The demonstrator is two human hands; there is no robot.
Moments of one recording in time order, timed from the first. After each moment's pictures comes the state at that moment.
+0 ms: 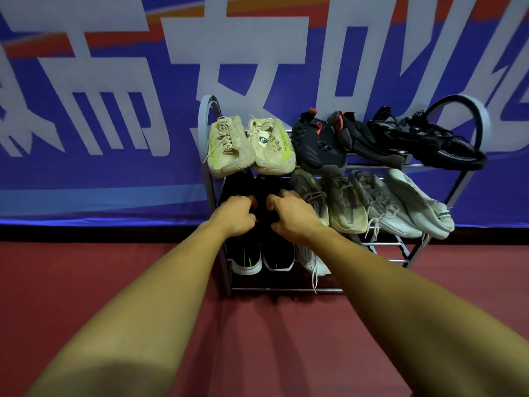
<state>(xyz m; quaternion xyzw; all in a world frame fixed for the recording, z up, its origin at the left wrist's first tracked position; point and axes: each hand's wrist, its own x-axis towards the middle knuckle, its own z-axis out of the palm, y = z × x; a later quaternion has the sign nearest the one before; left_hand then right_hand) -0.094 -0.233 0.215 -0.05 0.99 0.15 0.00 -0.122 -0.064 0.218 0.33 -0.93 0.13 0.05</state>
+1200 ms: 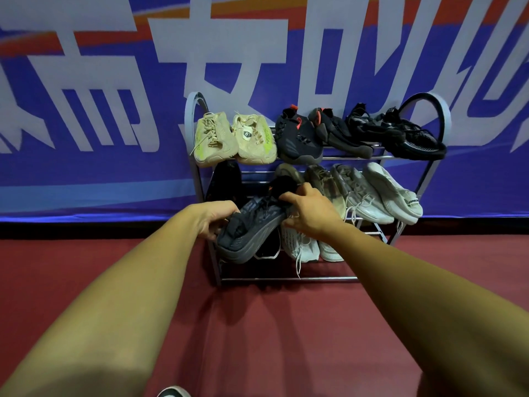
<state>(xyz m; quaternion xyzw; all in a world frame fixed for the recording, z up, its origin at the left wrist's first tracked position) -0.060 -0.218 0.226 -0.25 0.76 0.55 0.22 -0.108 0.013 0.222 0.28 -0.96 0.09 0.04</state>
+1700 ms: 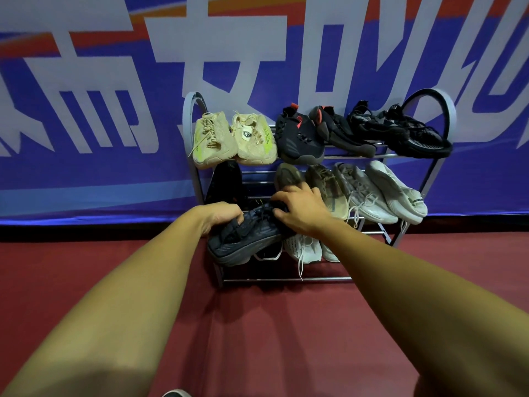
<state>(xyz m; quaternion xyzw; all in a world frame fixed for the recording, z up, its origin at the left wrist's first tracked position) -0.069 -0.220 0.223 -0.18 0.85 0.45 0.20 -0.113 -0.009 0.224 0.31 -0.95 0.10 0.05</state>
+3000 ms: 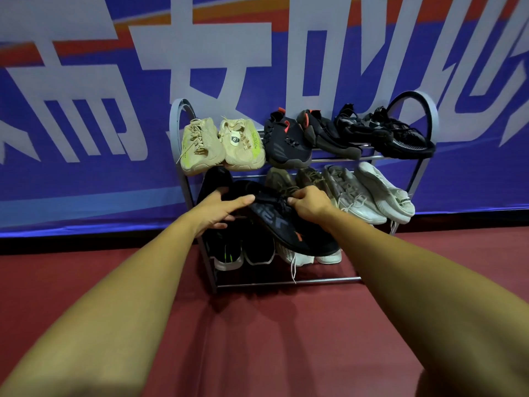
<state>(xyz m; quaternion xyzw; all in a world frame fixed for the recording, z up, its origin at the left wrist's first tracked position) -0.069 -0.209 0.232 -0.12 0.83 0.55 0.05 -0.136 0.021 0.232 0.11 -0.93 0.35 -0.05</state>
